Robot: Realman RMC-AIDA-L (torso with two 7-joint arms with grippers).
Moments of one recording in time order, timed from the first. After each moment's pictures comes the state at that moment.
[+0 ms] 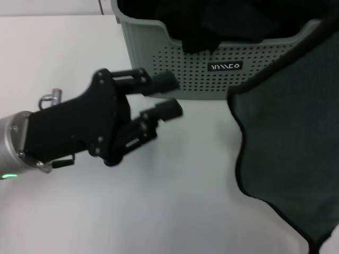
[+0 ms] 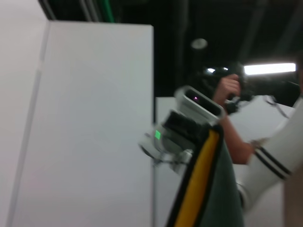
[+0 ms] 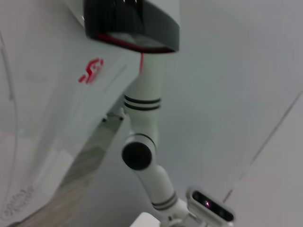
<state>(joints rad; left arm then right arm) -0.44 -2.09 1.05 0.47 1.27 2.03 -0.99 0.81 1.66 -0.83 -1.40 -1.18 -2.15 1.74</state>
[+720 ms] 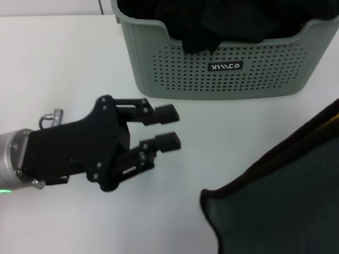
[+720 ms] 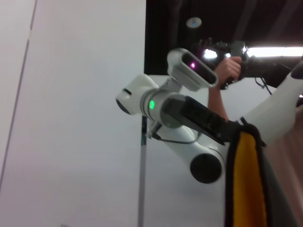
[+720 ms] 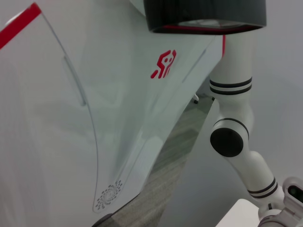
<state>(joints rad) -0.42 -2.06 1.12 0.47 1.31 2.03 -0.99 0.89 1.59 -1.12 -1.41 -1.12 -2.16 1.80</state>
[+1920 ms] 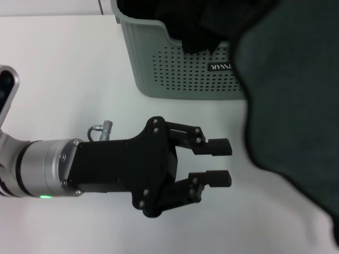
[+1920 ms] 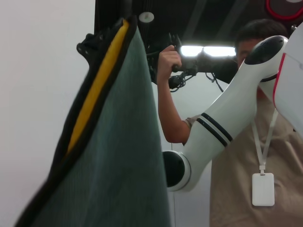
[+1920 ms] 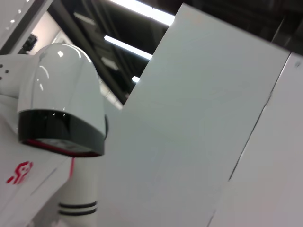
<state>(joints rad) -0.53 -2.10 1.24 0.36 1.32 2.03 -0.86 0.83 1.75 -0.68 -1.09 -1.08 -2.14 1.65</state>
